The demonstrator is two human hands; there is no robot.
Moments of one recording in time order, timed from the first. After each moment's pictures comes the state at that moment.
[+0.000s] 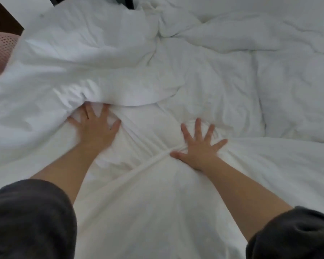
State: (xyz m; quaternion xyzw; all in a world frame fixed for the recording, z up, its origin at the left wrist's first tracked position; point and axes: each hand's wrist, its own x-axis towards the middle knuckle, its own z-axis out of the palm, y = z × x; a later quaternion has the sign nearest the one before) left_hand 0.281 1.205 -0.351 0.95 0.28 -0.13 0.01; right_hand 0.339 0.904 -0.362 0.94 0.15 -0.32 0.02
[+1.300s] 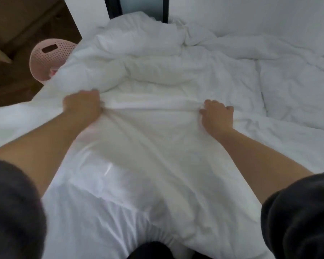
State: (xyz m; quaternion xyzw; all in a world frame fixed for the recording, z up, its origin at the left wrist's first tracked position) left_hand 0.139 1.224 -0.218 0.94 0.31 -0.11 -0.06; right_hand 0.289 0.913 -0.274 0.98 0.20 -0.01 -0.01
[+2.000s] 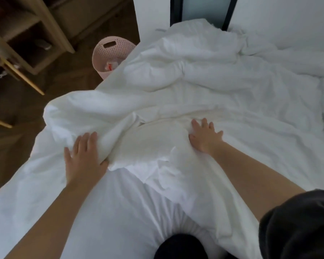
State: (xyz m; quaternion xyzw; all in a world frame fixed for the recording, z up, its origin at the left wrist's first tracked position) left_hand -0.108 1.229 -0.269 0.90 0.43 -0.05 -0.03; right_hand 0.185 1.034 -0.290 0.92 0.29 -0.27 0.00
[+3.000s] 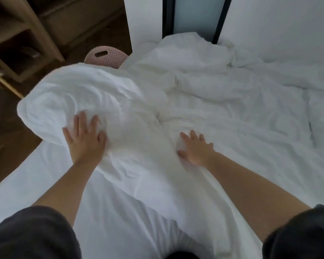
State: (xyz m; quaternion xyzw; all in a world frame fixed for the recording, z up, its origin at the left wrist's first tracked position) left_hand -0.033 1.289 -0.295 0.89 0.43 0.11 0.02; right_hand 0.175 1.038 -0.283 0.90 0.34 -0.29 0.01
